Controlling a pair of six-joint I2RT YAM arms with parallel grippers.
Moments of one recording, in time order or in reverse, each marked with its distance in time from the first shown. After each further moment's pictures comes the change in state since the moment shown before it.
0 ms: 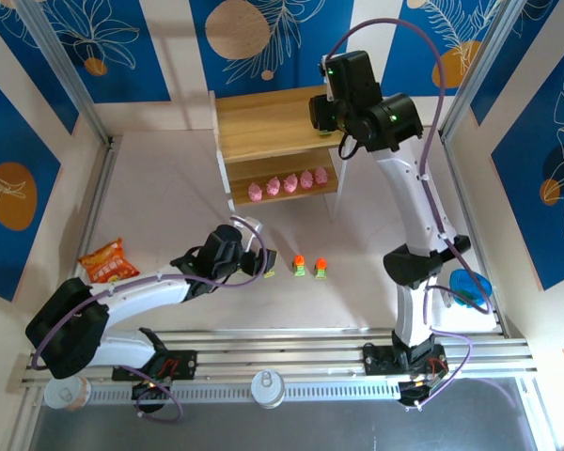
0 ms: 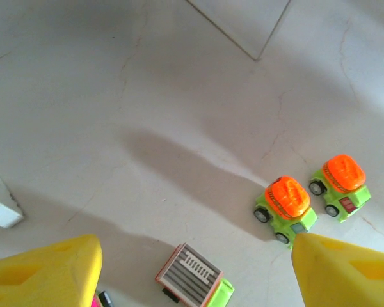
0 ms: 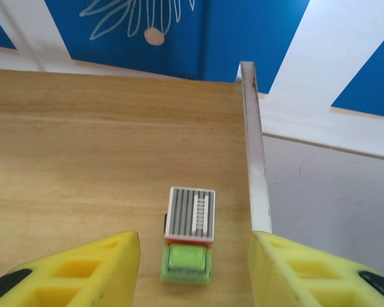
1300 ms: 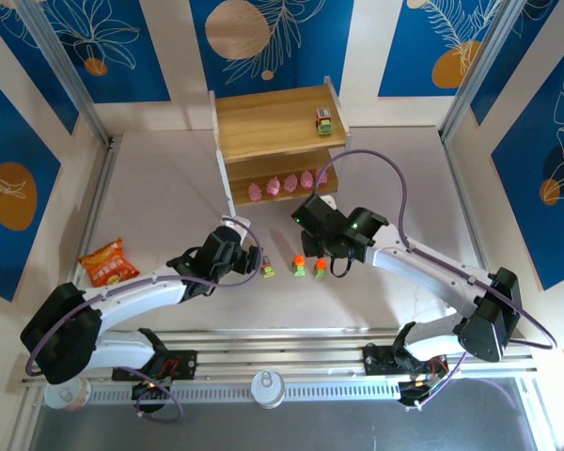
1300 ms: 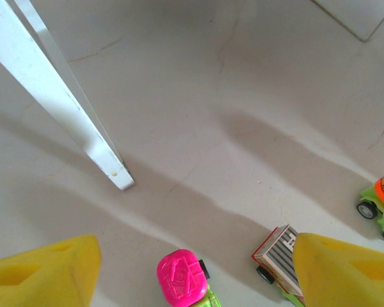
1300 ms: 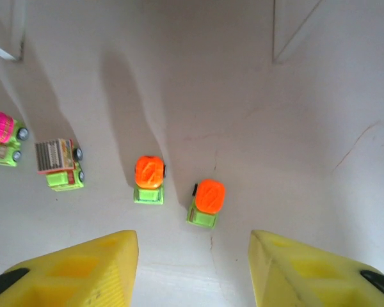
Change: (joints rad) left arm 0.004 -0.028 0.013 -0.148 -0.242 0.023; right arm 0.332 -0.584 -1.460 0.317 0.006 0.489
